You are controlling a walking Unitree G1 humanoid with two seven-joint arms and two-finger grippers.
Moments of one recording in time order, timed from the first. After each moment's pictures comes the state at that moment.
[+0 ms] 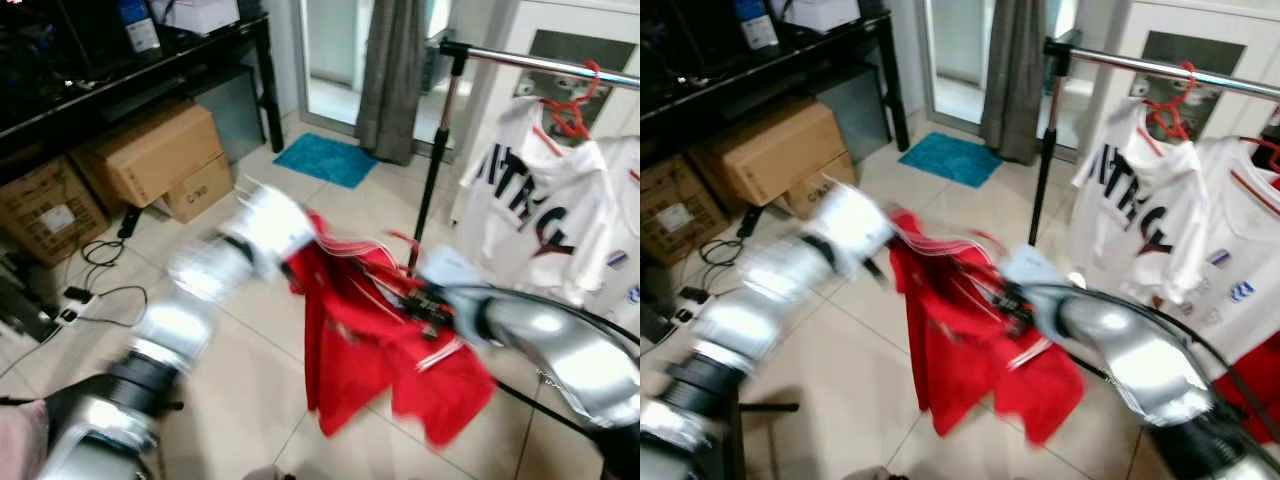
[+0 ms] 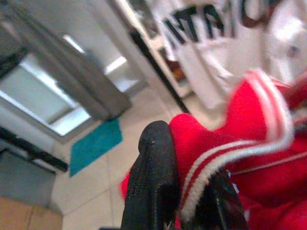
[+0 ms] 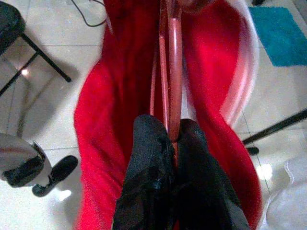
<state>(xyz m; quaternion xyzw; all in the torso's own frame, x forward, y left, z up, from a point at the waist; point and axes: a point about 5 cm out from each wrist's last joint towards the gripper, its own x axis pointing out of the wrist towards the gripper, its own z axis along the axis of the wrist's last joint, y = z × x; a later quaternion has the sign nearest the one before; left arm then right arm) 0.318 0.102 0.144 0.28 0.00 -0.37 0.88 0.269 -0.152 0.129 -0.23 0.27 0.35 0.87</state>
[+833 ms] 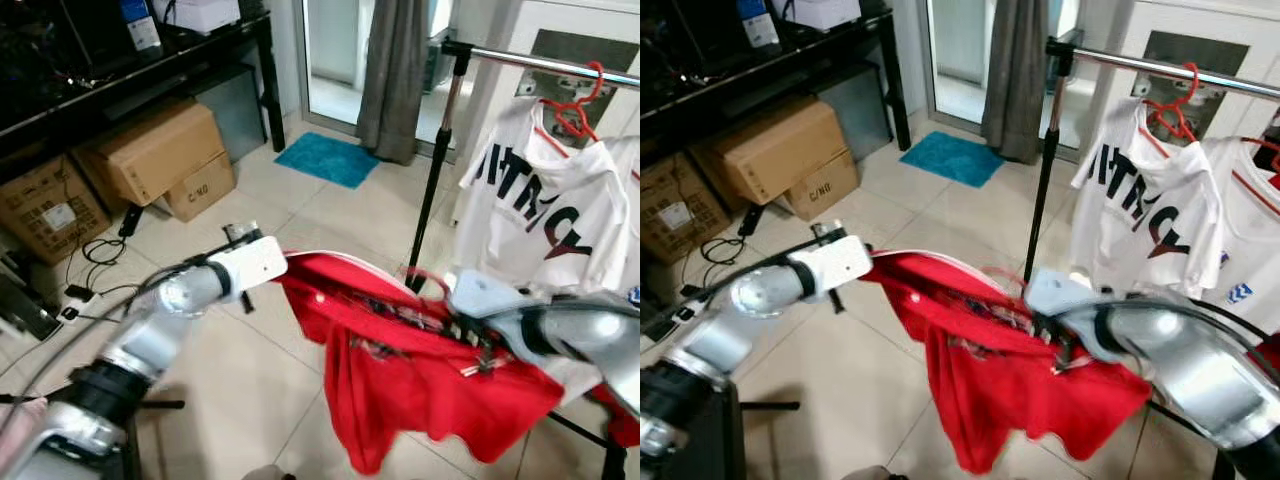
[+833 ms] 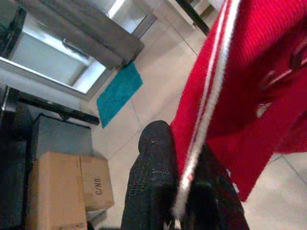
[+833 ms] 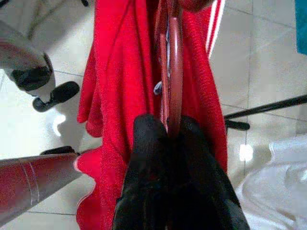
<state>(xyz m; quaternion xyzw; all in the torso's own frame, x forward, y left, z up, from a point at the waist) 0.319 0.161 0.118 0.44 0.08 -0.33 0.83 0.238 -0.199 0.146 -0.34 0.34 0.40 0.78</state>
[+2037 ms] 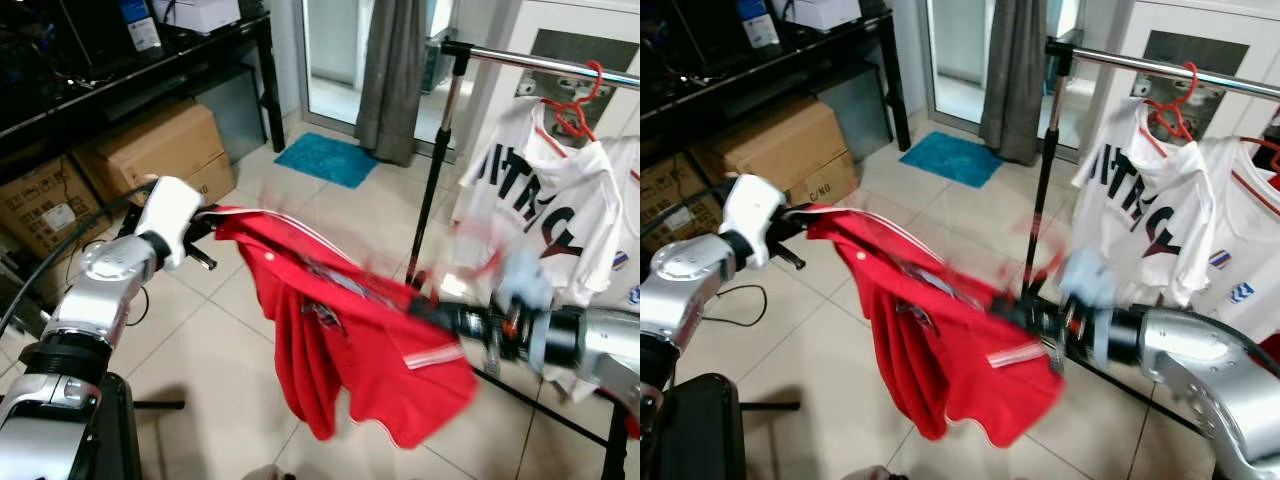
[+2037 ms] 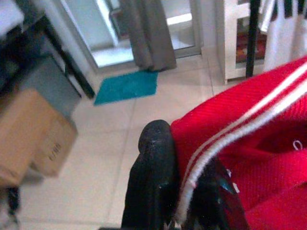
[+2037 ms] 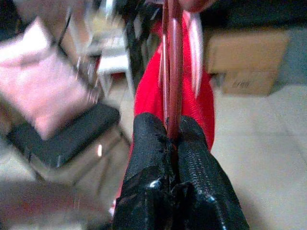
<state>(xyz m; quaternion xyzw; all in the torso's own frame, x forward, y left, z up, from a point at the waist) 0.344 0.238 0.141 0.13 0.10 -0.21 0.96 0.227 -0.187 0.169 -0.02 0.12 0.49 0.86</state>
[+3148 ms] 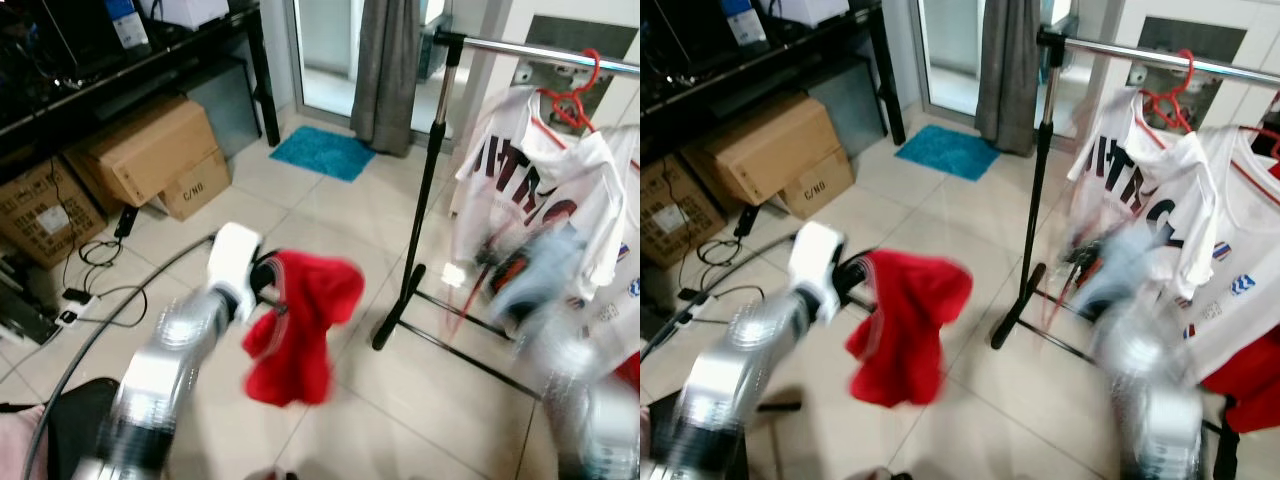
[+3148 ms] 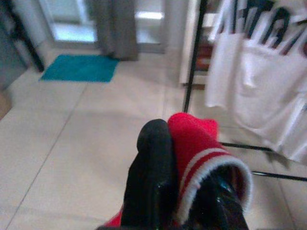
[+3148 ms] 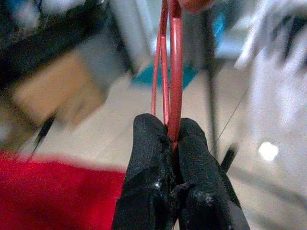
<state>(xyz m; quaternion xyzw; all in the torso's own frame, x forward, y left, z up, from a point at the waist) 0.283 0.145 0.097 0.00 0.13 -0.22 0.97 0.247 -0.175 0.110 0.09 0.13 0.05 0.99</state>
